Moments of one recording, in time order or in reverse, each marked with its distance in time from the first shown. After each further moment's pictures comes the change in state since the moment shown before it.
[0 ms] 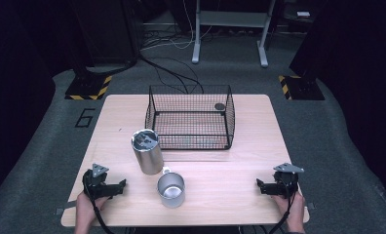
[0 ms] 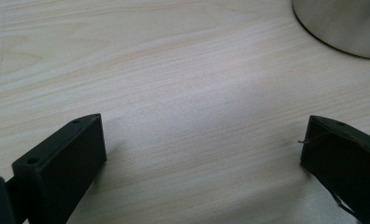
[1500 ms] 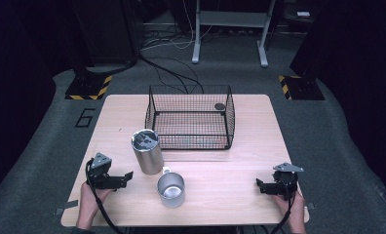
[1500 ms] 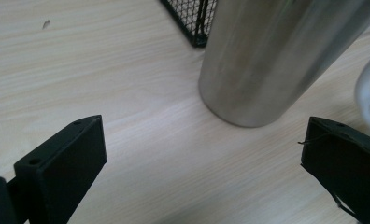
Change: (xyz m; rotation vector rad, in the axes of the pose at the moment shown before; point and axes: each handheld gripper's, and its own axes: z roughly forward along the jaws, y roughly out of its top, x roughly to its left) left arm -0.018 0.052 -0.031 -0.092 -0.202 0.056; right arm 0.001 0.001 0.001 -0.001 -0.001 0.002
